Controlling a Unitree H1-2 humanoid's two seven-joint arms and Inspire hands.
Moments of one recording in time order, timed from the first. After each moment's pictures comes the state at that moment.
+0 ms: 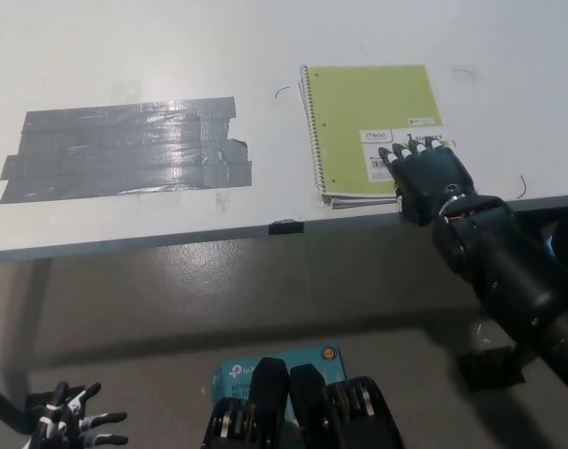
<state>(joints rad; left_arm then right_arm) 0.21 0.33 0.11 -0.15 -0.27 0.35 -0.26 -0.86 -0.30 0.65 0.67 -1.01 0.22 0.29</state>
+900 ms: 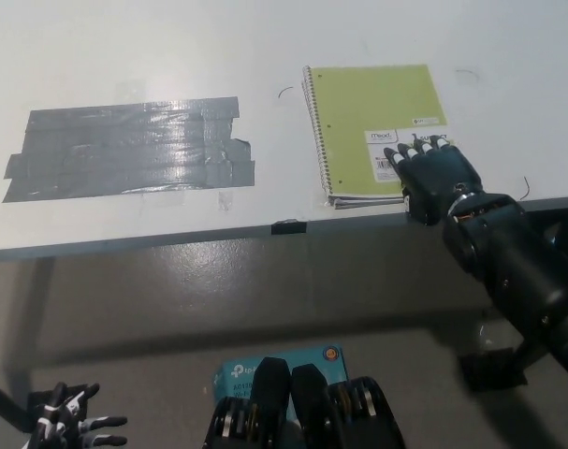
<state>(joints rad) 0.21 0.33 0.12 -0.15 -0.27 0.35 -0.26 -0.87 -0.33 0.67 0.68 -1.01 0.21 0.29</state>
